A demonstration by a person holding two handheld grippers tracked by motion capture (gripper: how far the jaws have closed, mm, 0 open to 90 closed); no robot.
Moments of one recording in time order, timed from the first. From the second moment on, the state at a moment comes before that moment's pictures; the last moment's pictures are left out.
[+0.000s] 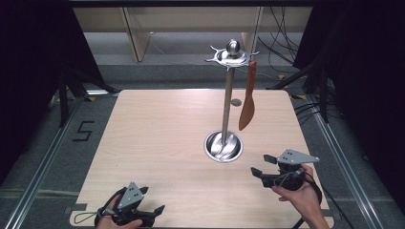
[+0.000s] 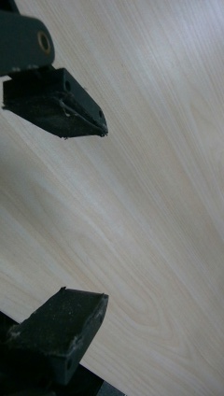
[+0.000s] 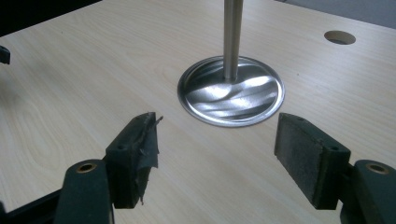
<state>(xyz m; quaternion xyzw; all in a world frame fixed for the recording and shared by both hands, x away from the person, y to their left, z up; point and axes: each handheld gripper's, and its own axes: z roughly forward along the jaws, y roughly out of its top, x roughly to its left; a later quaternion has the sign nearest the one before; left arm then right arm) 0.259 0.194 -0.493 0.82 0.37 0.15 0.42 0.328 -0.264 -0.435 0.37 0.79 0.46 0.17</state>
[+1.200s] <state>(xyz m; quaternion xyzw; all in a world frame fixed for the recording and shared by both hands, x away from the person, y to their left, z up) 0.258 0.193 -0.494 0.82 0.36 0.15 0.42 0.301 -0.265 -0.478 0.40 0.80 0.44 0.13</state>
